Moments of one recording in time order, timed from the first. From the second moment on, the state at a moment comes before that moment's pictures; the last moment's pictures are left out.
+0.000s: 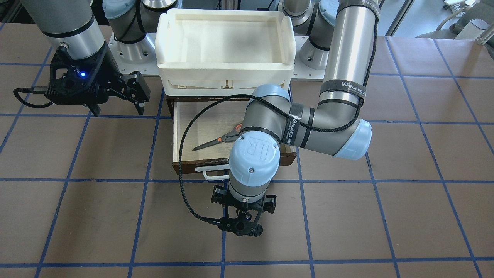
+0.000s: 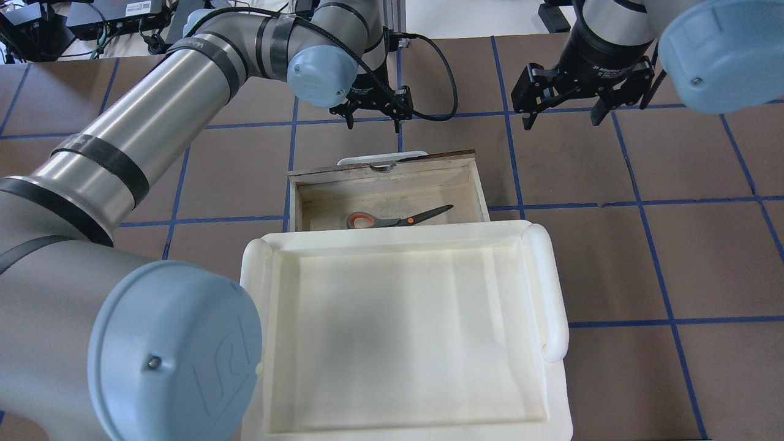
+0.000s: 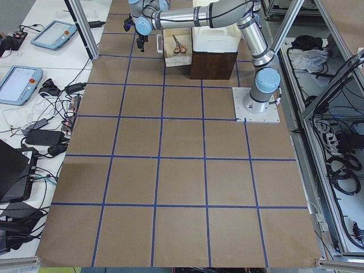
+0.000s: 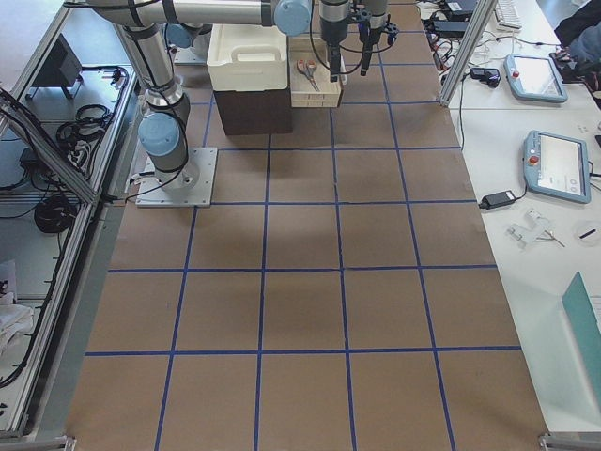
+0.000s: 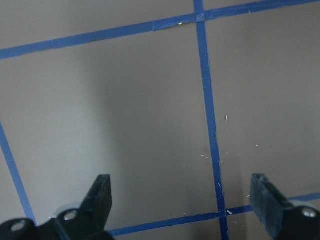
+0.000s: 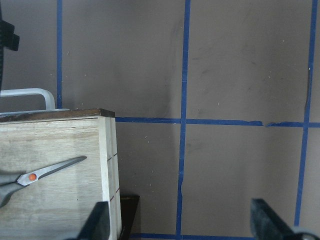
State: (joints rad) left arm -1.85 -2.24 -1.19 -1.30 1.55 -0.10; right arm 1.59 -1.54 1.57 -1.67 -1.54 -0.02
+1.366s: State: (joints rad) left arm -1.87 -2.18 -1.24 -1.41 1.54 -0.10; right arm 1.59 -1.57 1.60 -1.68 -1.56 -0.02
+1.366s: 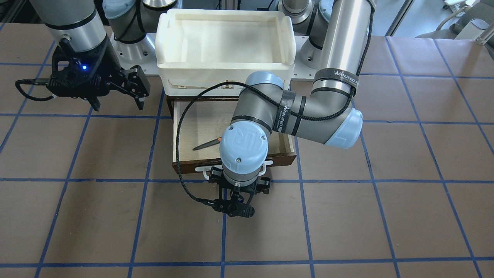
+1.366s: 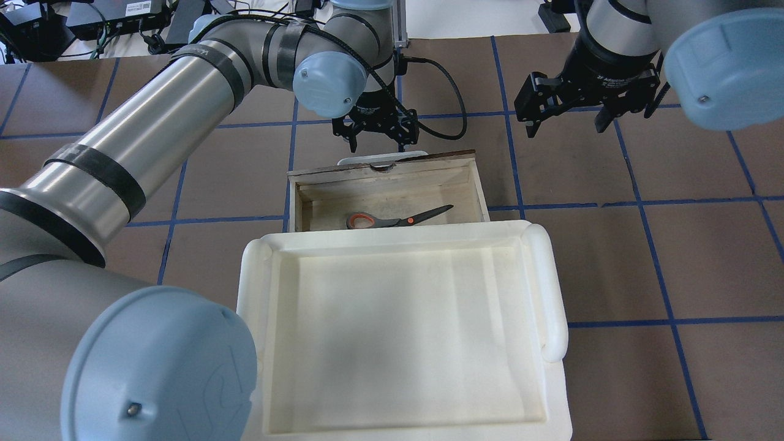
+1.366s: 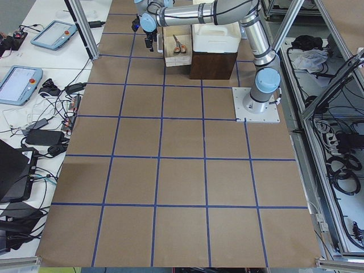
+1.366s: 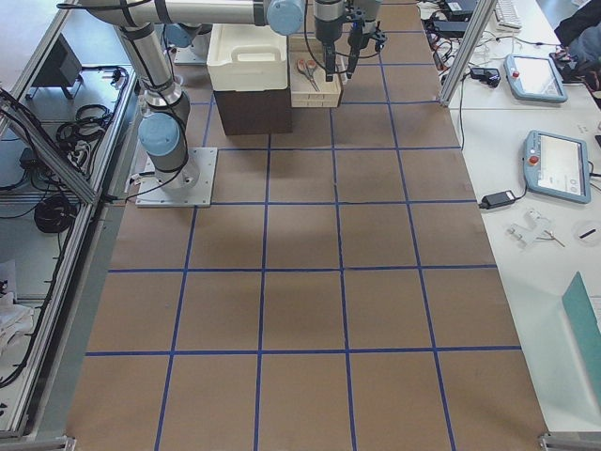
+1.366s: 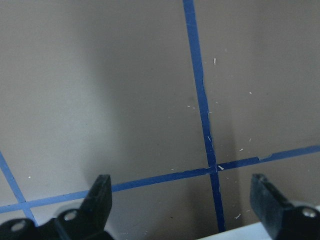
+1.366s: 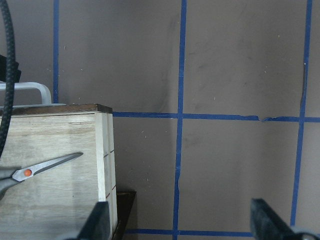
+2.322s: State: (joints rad) left arm -1.87 -2.13 -1.29 -1.43 1.54 -0.10; right arm 1.59 -1.56 1.60 -1.68 -1.56 -0.01
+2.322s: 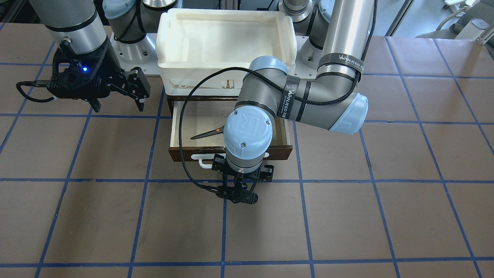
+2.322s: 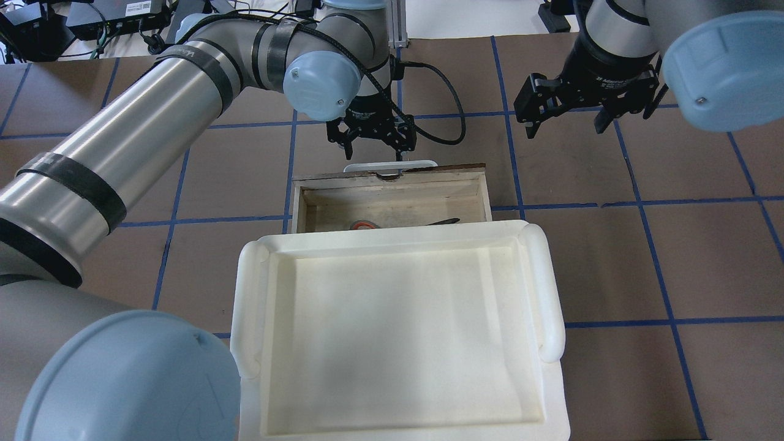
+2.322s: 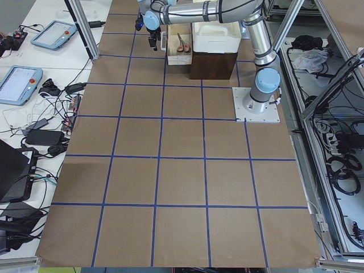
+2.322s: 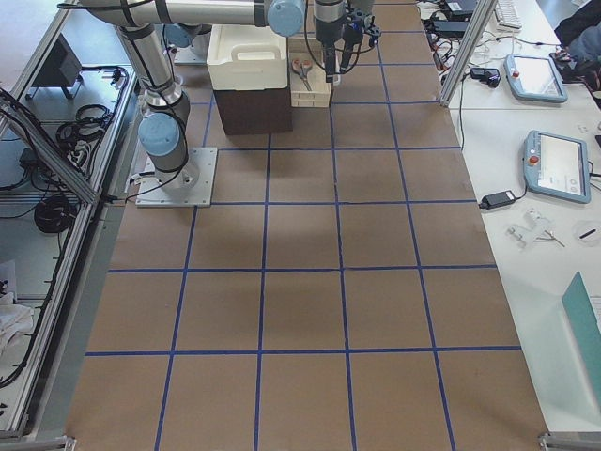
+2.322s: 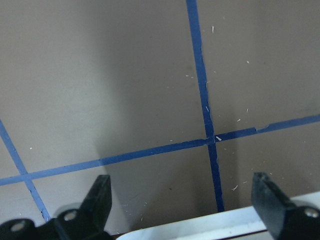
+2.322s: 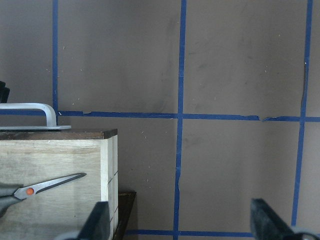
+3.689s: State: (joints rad) left arm -1.87 -2.05 -1.37 -1.52 1.54 -0.10; right arm 1.59 -1.56 1.60 -1.76 -1.56 0.00
